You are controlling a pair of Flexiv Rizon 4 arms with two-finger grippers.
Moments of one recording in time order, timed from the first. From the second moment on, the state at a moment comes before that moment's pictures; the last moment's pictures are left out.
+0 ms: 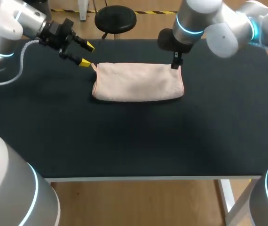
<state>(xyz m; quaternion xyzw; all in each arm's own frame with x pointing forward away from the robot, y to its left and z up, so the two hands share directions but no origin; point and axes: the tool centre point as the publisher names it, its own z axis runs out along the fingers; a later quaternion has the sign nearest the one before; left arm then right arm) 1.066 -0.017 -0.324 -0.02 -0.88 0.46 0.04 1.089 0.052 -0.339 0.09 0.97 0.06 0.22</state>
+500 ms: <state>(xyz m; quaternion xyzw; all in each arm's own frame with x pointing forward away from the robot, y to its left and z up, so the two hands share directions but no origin) 1.066 -0.016 -0.324 -0.02 -0.89 0.46 0.04 1.084 0.008 -0.348 0.29 0.93 0.16 0.14</state>
